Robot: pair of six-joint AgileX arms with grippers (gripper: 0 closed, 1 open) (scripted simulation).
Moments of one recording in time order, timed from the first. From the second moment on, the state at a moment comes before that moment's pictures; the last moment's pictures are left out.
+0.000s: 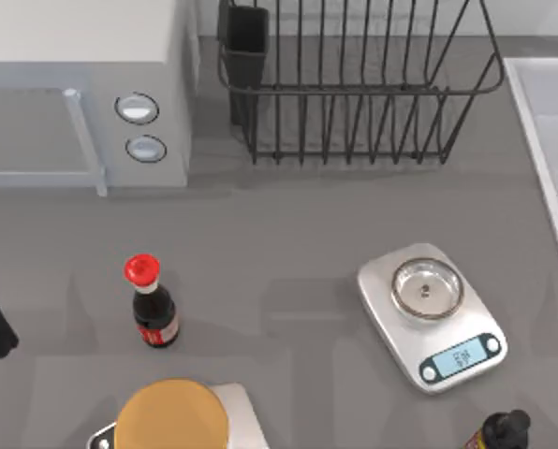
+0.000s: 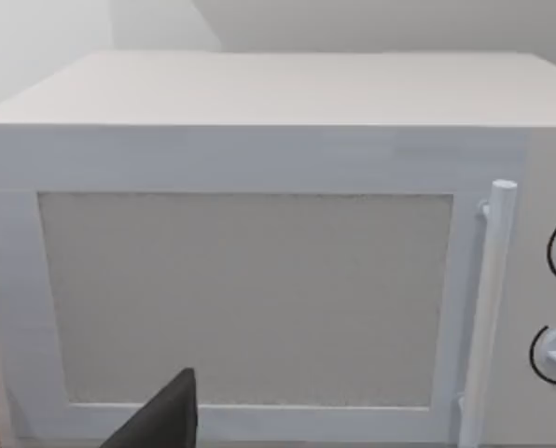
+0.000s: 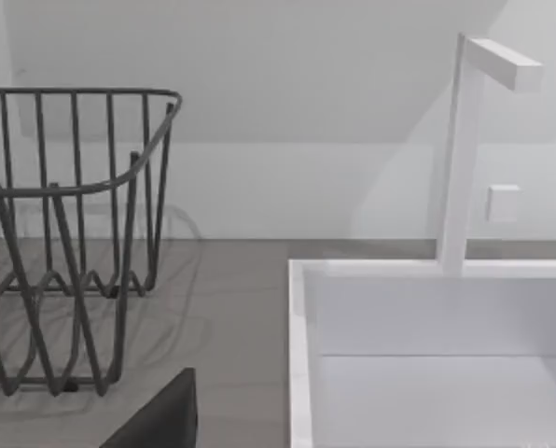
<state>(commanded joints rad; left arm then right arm) 0.00 0.00 0.00 0.00 0.00 0.00 0.00 0.00 0.00 0.00 0.00 0.00</state>
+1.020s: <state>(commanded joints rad) 0.00 0.00 0.00 0.00 0.00 0.00 -0.13 0.89 0.80 -0.49 0.00 -0.13</state>
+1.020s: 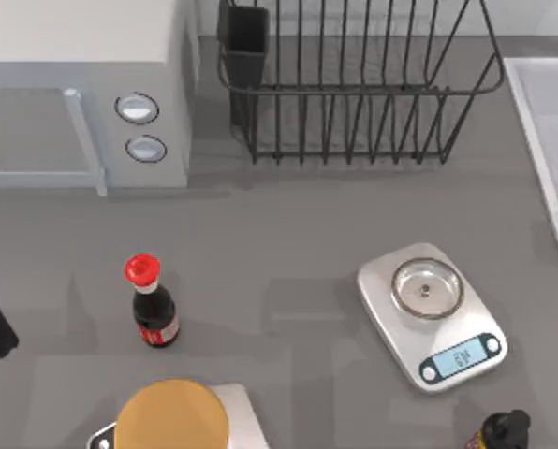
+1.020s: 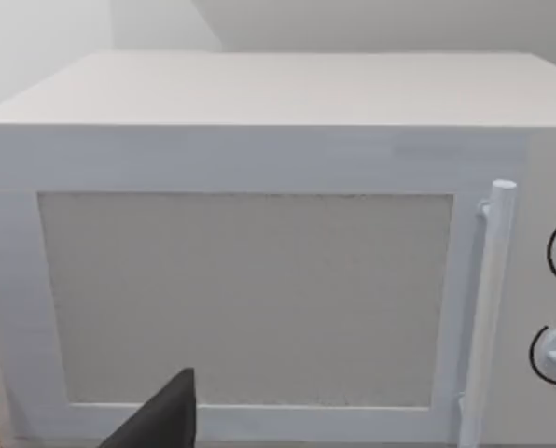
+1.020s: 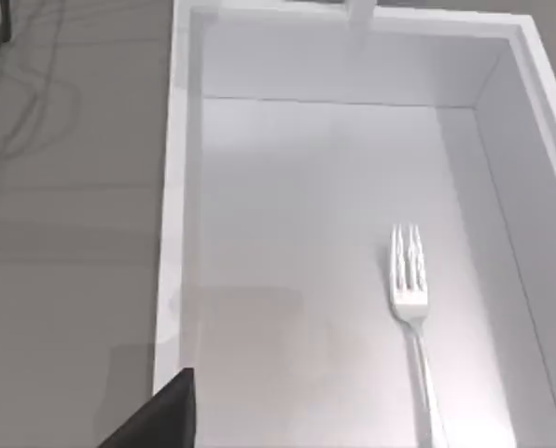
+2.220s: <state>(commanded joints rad) 0.00 0.00 0.00 0.00 0.00 0.00 -0.34 2.38 2.04 -1.23 0.00 -0.31</state>
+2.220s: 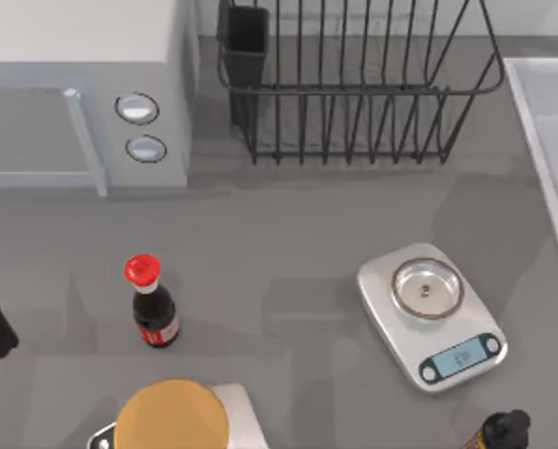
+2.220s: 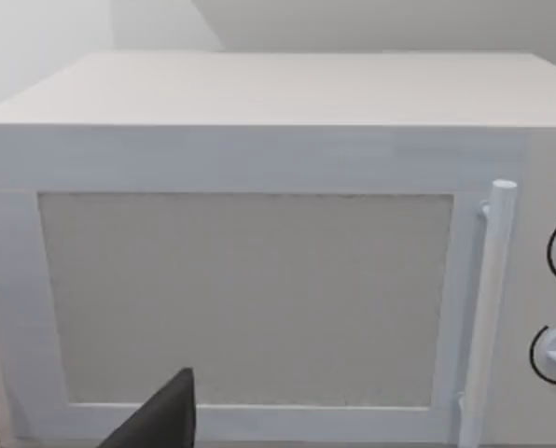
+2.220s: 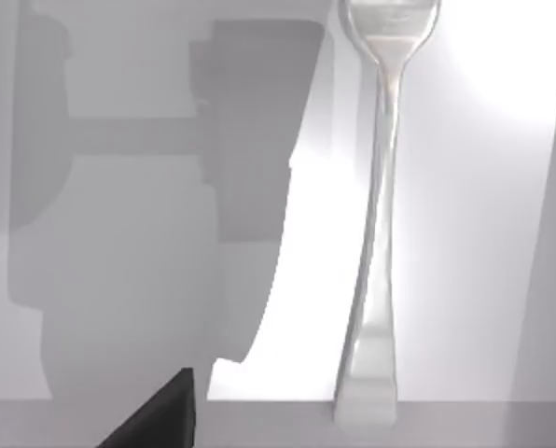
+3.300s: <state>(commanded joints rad) 0.00 0.00 0.00 0.00 0.00 0.00 -0.34 2.59 1.82 -0.80 0.01 -0.31</state>
